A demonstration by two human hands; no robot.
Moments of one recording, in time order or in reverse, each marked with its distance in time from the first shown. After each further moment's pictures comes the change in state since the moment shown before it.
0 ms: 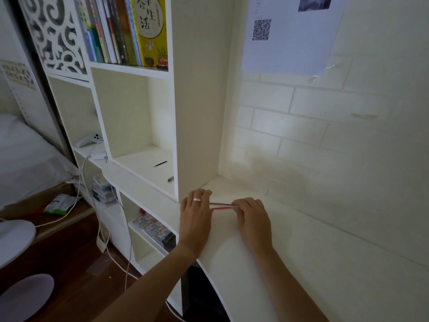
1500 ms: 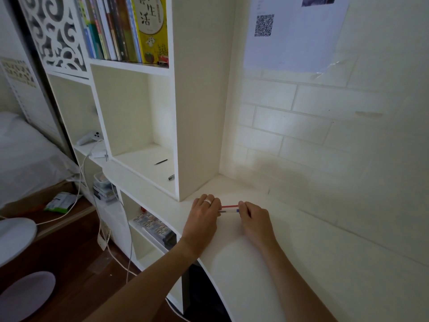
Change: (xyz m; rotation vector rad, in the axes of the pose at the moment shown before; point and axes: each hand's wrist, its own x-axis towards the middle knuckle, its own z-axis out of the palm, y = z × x) left_hand 0.001 0.000 0.010 -0.081 -0.048 0.166; right_hand 0.008 -0.003 -0.008 0.274 -0.214 0.294
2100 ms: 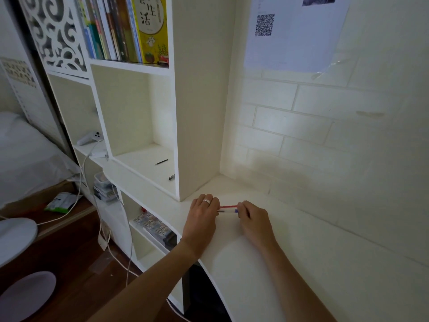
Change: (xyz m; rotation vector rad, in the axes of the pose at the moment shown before) left_hand 0.000 0.001 -0.003 0.027 -0.006 -0.049; right_hand -0.001 0.000 0.001 0.024 -0.023 0.014
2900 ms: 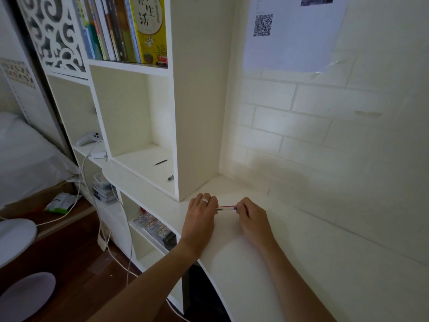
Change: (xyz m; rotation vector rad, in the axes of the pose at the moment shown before) left_hand 0.001 0.001 -0.002 0.015 0.016 -0.022; right_hand 0.002 -0.001 -0.001 0.002 -0.020 -0.020
